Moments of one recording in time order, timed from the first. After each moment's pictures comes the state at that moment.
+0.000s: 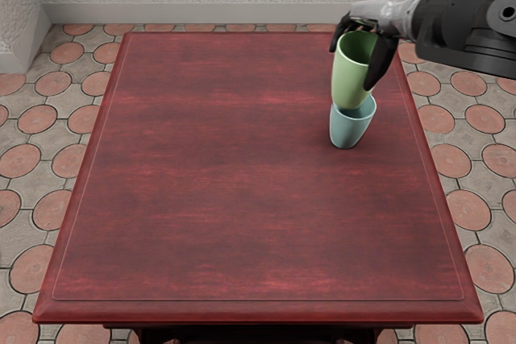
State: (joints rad) left arm -0.09 0.00 0.48 -0.20 0.22 0.17 0.44; right arm 1.84 -0.66 -0.29 1.57 -0.57 -0.02 -0.61
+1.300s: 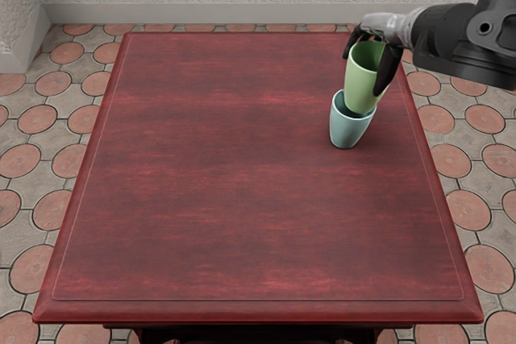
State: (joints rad) left arm -0.13 0.00 0.48 -0.20 0.22 0.17 0.44; right arm 1.73 -0.61 -0.29 1.45 -0.62 -0.03 -0.61
